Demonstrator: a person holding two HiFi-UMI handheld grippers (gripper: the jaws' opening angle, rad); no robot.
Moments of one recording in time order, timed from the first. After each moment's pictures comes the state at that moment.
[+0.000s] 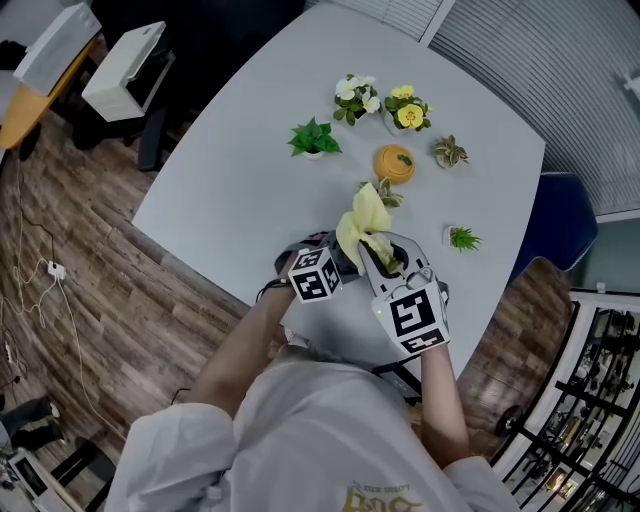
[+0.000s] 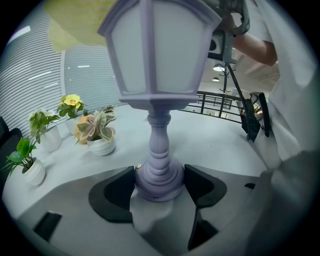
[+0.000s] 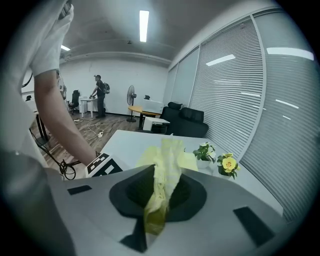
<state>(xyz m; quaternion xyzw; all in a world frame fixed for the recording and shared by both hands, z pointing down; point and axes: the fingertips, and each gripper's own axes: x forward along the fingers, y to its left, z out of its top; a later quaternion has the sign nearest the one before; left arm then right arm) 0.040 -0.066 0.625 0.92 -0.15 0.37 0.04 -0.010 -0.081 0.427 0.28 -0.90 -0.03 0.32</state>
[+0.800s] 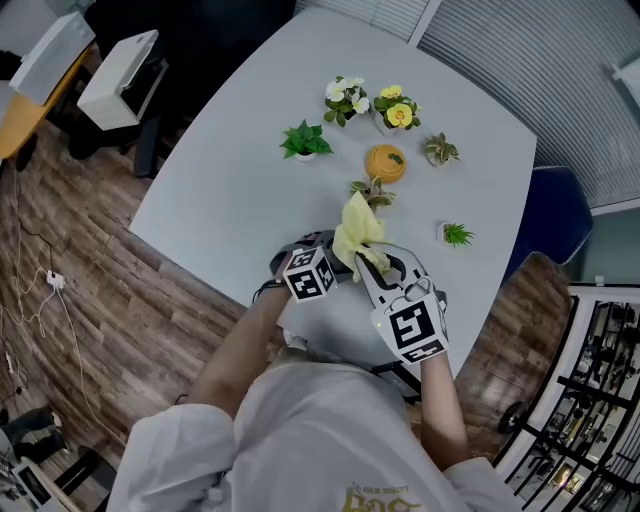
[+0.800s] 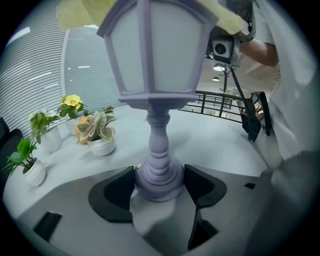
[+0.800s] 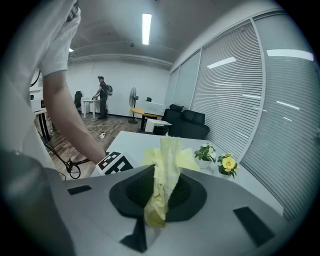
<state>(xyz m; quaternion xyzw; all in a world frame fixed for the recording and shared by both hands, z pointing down) 0.041 -0.067 0.626 0.92 -0.15 0.37 0.04 0.001 -0.059 0.421 0.27 -0.91 -0.04 0.32</state>
